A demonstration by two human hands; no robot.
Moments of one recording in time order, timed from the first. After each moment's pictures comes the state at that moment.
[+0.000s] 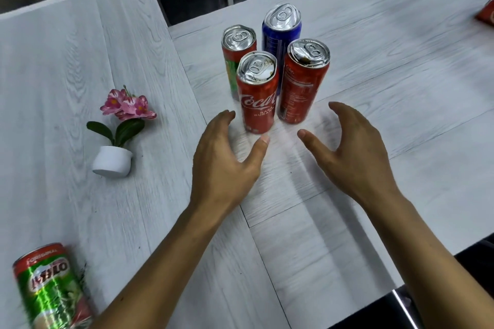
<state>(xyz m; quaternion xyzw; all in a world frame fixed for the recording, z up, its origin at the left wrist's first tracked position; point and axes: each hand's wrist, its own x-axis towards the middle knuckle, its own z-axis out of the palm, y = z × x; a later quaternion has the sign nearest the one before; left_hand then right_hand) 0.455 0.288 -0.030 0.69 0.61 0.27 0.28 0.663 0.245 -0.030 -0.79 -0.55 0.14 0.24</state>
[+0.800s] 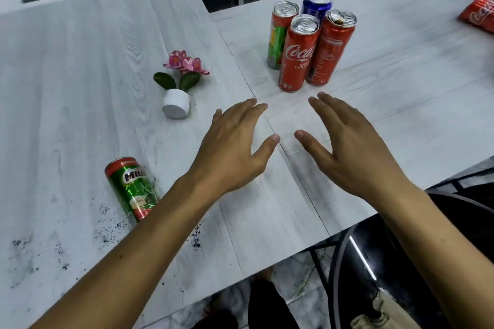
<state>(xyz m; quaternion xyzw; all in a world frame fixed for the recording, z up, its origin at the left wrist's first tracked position) 0.368 0.215 0.005 0.84 0.49 0.14 0.20 0.572 0.141 0.023 -0.72 -0.67 0.08 0.14</state>
